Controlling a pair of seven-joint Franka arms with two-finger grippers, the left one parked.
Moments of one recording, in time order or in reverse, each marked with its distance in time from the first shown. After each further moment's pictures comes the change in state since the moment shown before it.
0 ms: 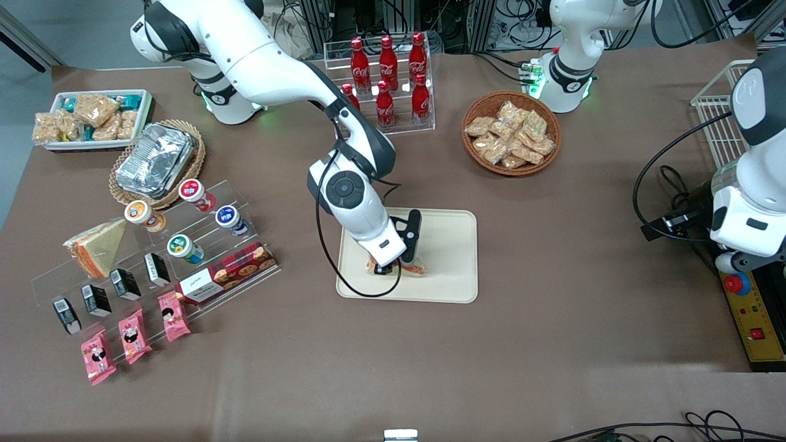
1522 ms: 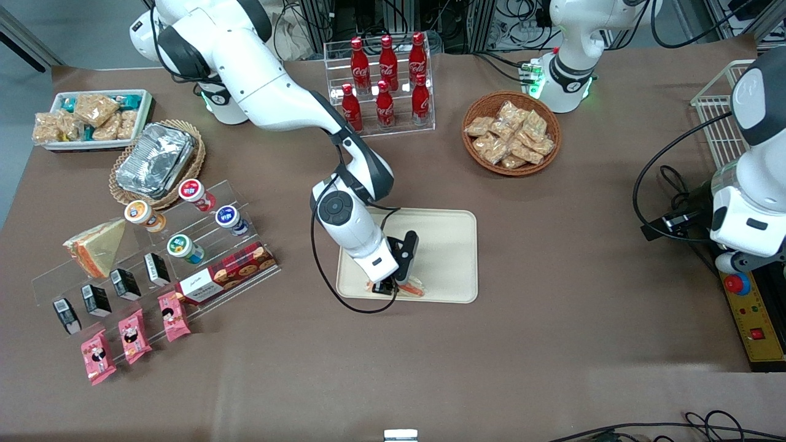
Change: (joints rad) arm -0.031 0.113 0.022 0.016 0.082 0.226 -0.032
